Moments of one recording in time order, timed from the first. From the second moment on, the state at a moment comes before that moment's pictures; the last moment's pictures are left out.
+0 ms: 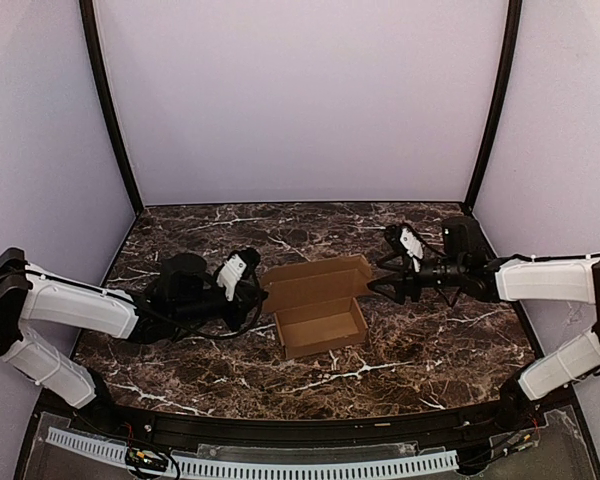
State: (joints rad) left arm -0.83 1.42 0.56 0.46 0.09 0.02; right arm 0.46 1.36 0.64 0.20 -0.65 -0.31
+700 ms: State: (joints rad) left arm -0.83 1.39 0.55 0.43 0.08 0.03; right arm 0.48 1.50 0.68 0.22 -0.69 -0.33
